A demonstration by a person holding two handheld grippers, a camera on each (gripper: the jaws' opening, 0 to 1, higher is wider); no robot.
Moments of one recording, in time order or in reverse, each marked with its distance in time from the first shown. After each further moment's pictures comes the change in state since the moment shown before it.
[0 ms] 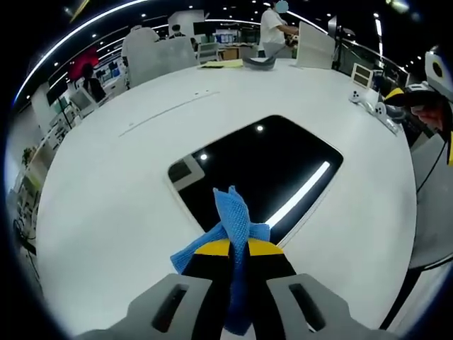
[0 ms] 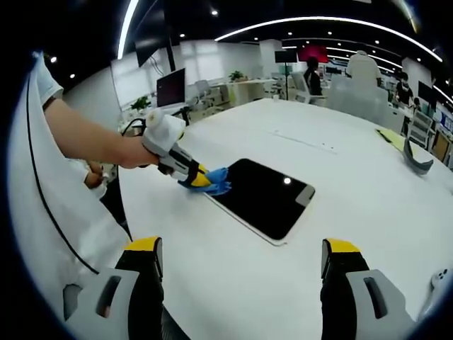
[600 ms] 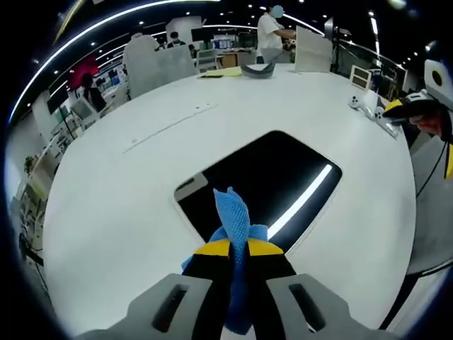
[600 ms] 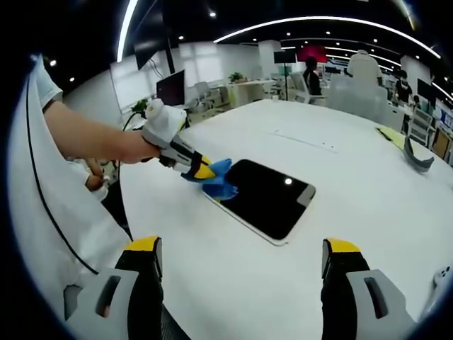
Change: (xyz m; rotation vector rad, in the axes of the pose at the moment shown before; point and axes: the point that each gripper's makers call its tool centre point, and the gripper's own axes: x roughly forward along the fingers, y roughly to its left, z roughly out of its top) left arm -0.010 0.003 0.026 0.033 -0.045 0.018; right arm 0.002 0.000 -0.002 0.008 0.000 0.010
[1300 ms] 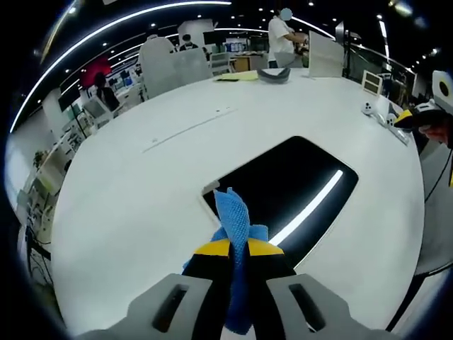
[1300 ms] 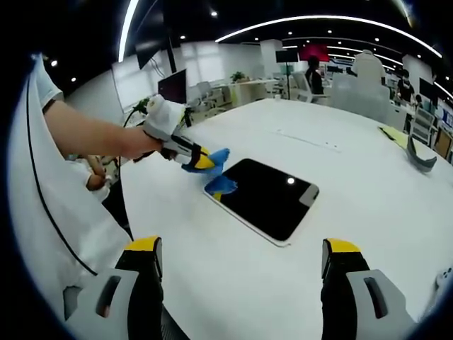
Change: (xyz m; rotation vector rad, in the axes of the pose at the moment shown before) left arm -0.011 0.038 -0.005 -0.037 -0.008 0.088; right arm 0.004 0.002 0.001 0.000 -0.003 0.014
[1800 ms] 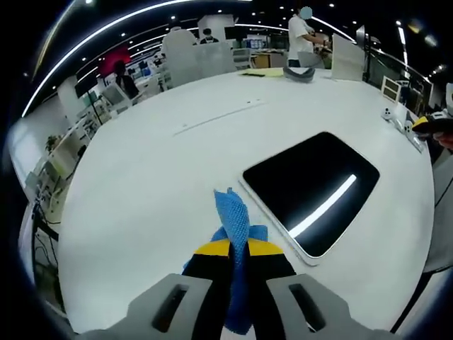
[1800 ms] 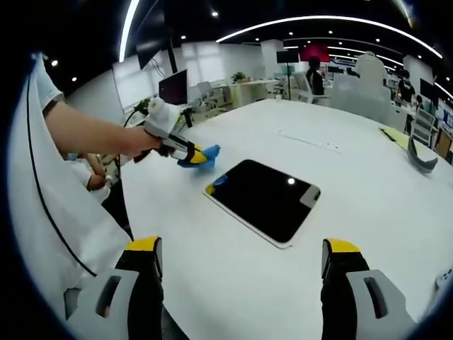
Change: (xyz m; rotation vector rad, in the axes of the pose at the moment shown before) left arm -0.012 0.046 -0.022 -0.075 0.019 0.085; right arm 0.002 0.002 0.002 0.000 0.001 0.003
